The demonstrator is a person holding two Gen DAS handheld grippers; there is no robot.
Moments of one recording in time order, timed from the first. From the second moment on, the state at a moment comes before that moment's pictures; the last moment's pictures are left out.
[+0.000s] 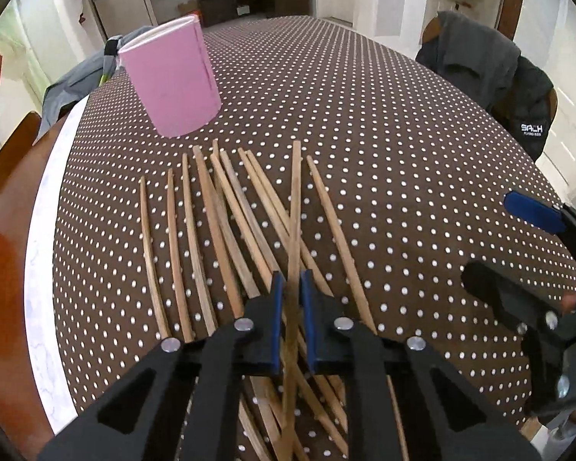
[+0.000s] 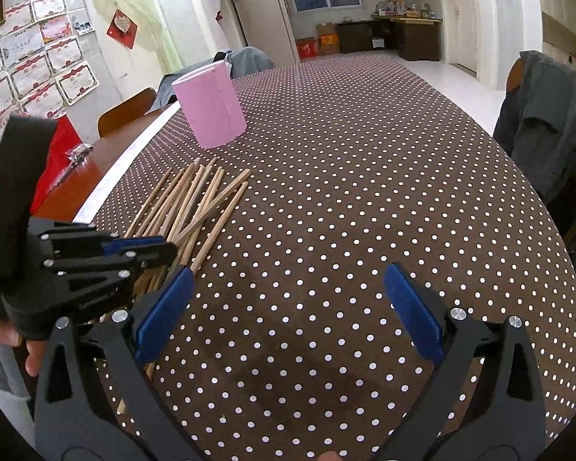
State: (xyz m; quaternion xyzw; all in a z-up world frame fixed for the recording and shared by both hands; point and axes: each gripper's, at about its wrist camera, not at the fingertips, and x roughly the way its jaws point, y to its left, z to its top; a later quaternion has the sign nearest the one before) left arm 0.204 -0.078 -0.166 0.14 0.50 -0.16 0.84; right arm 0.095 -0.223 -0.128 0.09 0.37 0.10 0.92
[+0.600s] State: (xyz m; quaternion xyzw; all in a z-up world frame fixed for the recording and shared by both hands) left arm 0.192 -0.056 -0.141 0.09 0.48 -0.14 0.86; right arm 0.129 -0.198 -0.135 0.08 0.43 0.13 0.89
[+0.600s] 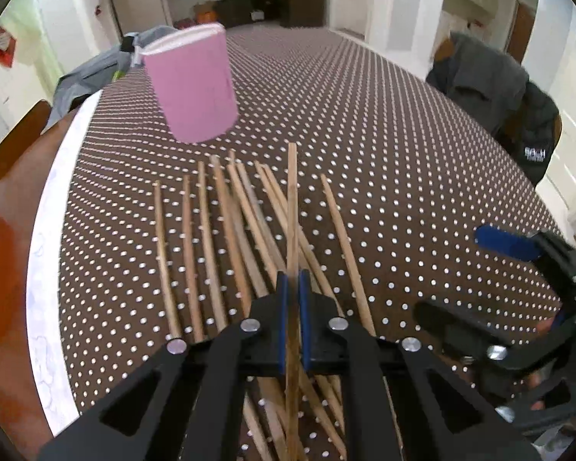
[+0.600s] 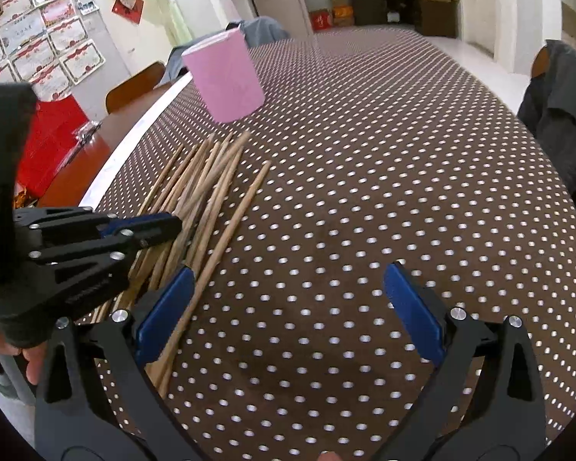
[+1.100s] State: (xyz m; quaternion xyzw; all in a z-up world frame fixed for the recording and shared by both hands) left arm 0.166 -0.016 -0.120 0.03 0.44 -0.13 0.89; right arm 0.180 -0.139 -0.139 -0.02 0.52 0.09 0.85
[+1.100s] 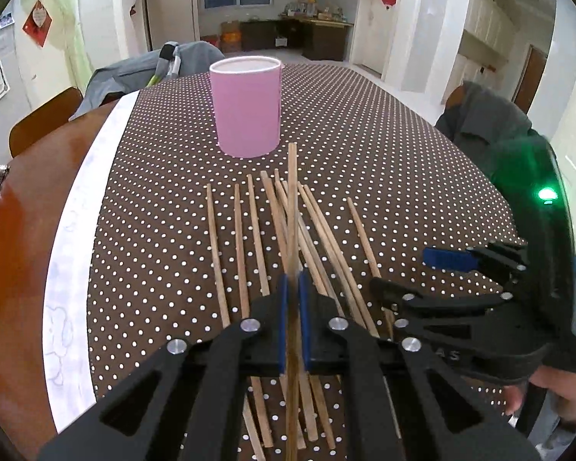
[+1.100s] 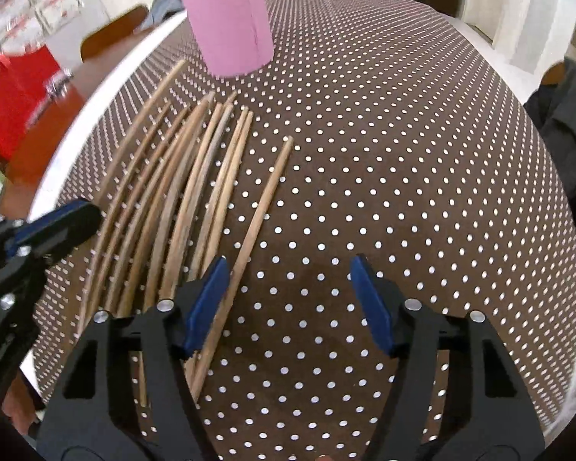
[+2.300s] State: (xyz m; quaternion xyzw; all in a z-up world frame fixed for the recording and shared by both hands) left arm 0.188 -0.013 -0.126 -0.02 0.44 -0.15 0.88; right arm 0.196 -0.209 -0.121 -0.04 0.56 0.18 0.80
